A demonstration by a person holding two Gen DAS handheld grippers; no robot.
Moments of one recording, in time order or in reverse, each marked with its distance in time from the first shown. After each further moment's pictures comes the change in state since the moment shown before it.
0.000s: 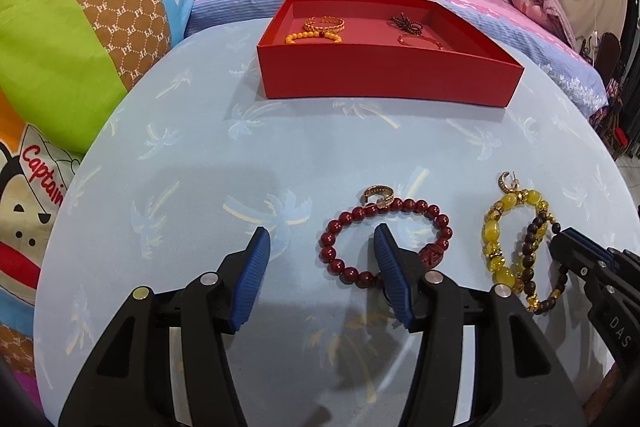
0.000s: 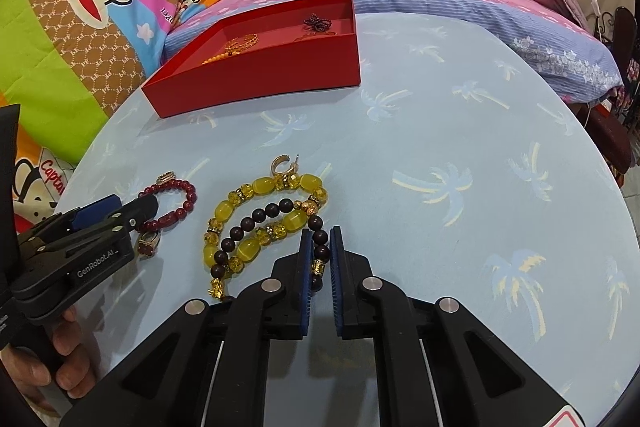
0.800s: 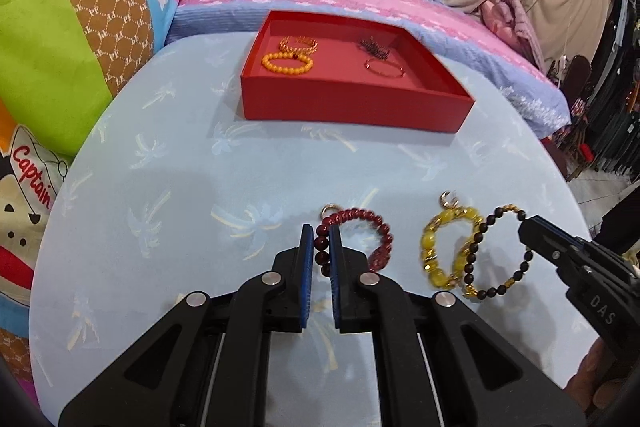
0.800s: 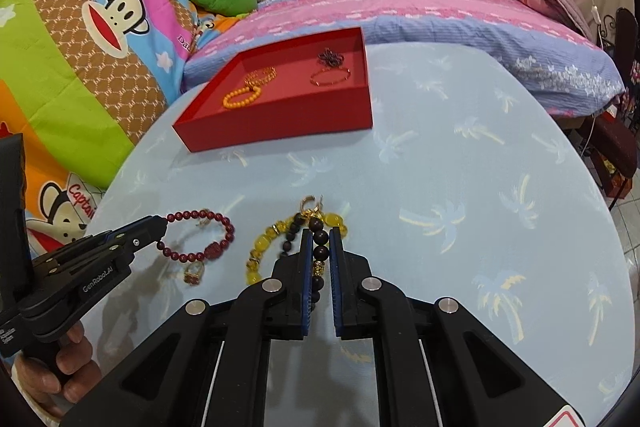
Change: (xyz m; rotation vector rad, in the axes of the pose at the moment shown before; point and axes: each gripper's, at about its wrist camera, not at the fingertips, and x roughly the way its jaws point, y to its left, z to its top) left arm -0.042 0.008 0.012 -0.046 -0.027 -0.167; right arm -0.039 0.005 0.020 0.013 -0.066 0.059
